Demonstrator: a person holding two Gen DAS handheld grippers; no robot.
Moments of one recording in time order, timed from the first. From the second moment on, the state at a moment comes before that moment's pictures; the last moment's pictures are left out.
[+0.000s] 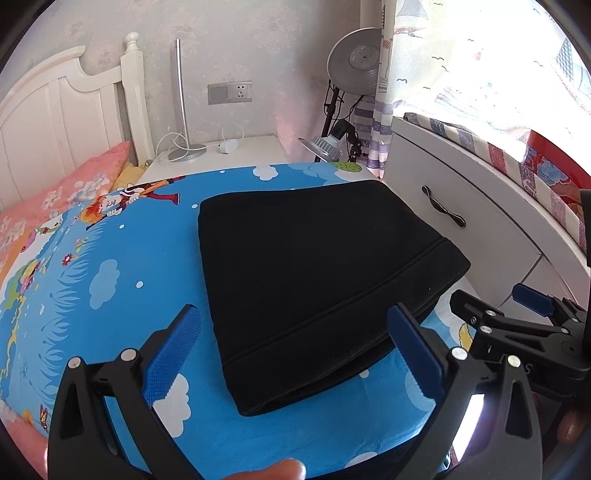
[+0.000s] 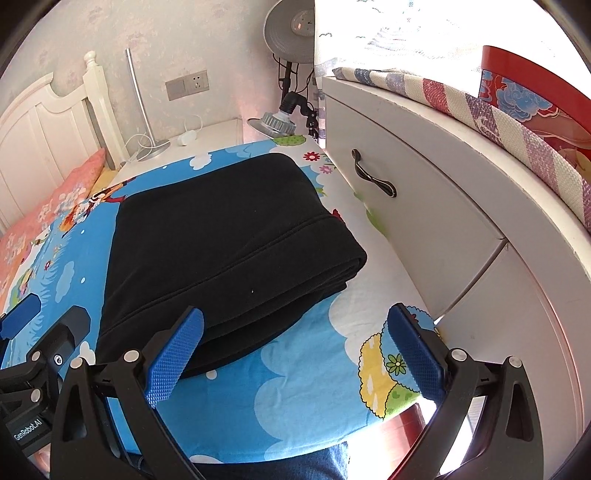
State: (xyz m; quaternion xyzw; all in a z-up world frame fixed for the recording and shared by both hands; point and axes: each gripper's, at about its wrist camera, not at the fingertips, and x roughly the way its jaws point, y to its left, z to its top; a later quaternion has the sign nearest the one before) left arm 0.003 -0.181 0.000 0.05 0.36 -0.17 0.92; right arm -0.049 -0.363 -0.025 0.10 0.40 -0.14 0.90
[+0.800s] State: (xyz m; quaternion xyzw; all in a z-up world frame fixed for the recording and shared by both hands) left arm 0.004 -0.180 0.001 0.04 0.36 -0.17 0.92; right arm -0.049 -0.362 -0.025 0.09 0.40 -0.14 0.90
